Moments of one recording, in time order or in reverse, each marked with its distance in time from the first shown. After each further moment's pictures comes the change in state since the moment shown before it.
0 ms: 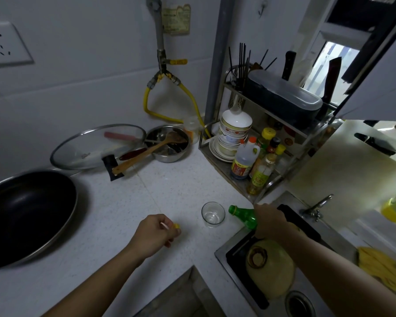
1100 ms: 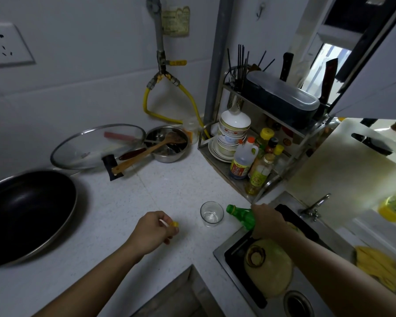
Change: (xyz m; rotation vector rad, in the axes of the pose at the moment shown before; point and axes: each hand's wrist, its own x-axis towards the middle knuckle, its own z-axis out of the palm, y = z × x) left_hand -0.004 0.006 -0.002 0.010 -0.005 -0.009; right_hand -0.007 0.001 0.002 0.138 0.022 -0.015
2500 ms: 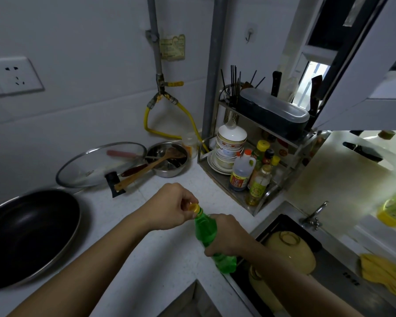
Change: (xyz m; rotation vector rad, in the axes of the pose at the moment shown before) left_hand -0.004 0.105 -0.038 0.491 -0.099 0.585; right_hand -0.042 -0.107 -0.036 0.568 0.035 -0.208
